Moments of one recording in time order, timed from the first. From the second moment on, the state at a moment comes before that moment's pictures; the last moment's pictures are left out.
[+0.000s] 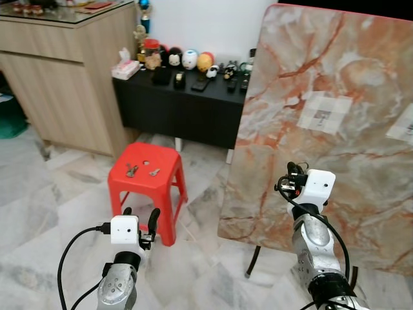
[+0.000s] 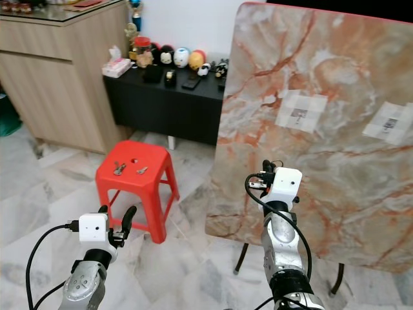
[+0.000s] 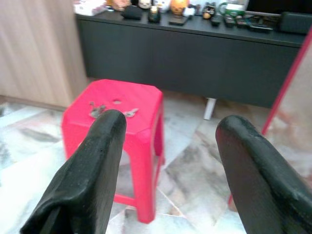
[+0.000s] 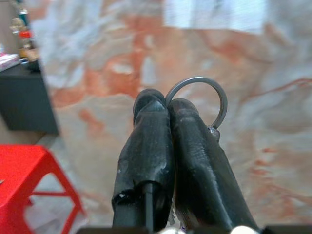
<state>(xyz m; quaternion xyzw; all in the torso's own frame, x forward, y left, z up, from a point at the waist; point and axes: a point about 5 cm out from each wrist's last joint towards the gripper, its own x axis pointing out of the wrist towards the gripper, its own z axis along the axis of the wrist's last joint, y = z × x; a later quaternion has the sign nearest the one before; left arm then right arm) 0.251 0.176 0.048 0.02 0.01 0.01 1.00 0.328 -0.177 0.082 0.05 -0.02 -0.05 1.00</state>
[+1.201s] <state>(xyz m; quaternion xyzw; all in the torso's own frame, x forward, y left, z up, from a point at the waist) 0.252 0.182 0.051 0.02 0.01 0.01 1.00 0.330 -0.178 0.085 0.05 -0.03 -0.07 1.00</state>
